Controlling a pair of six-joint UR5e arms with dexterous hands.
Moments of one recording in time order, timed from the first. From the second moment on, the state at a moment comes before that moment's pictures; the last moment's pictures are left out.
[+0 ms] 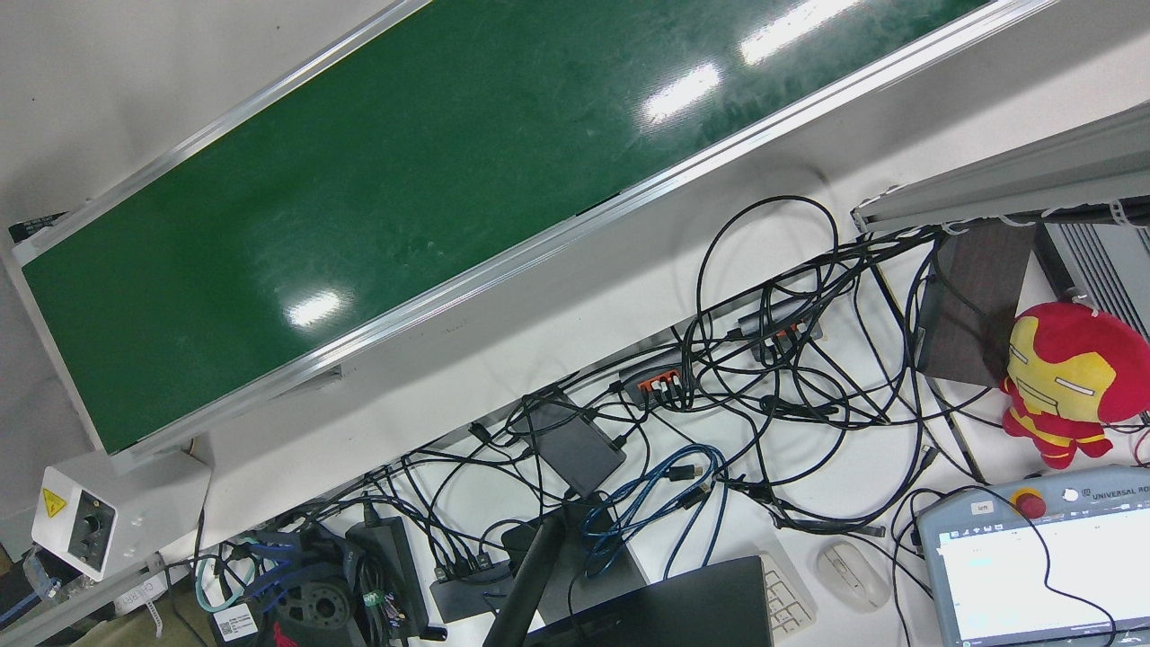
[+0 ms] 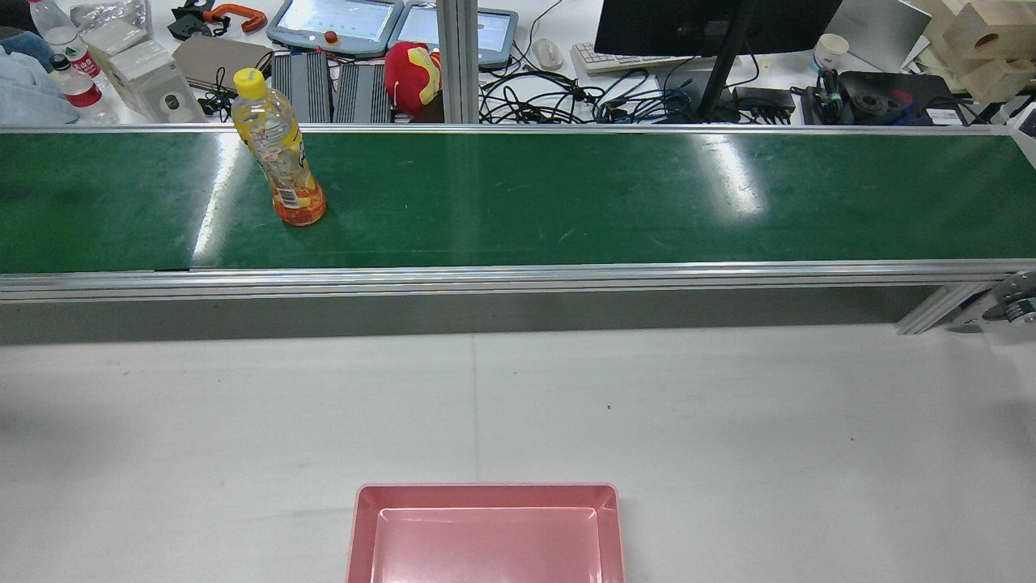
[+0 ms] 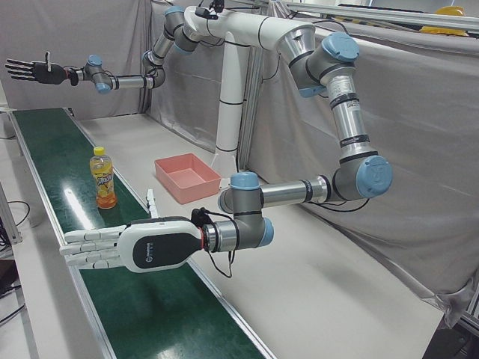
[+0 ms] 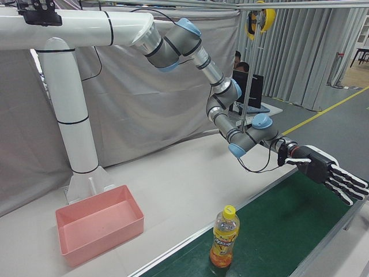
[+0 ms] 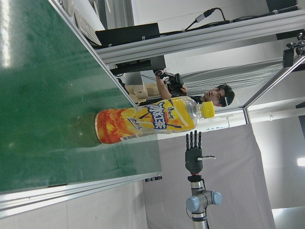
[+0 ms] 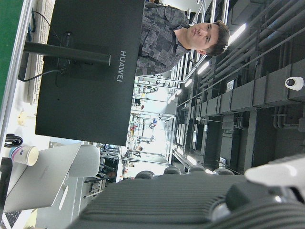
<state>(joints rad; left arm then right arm) -1.28 -1.78 -1.59 -0.07 1.43 0.22 1.55 -1.52 1.58 -3.11 -1.57 -0.11</state>
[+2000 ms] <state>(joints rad) -0.87 -1.88 -1.83 0.16 1.27 0.42 1.55 -1.52 1.58 -3.11 -1.57 -0.10</state>
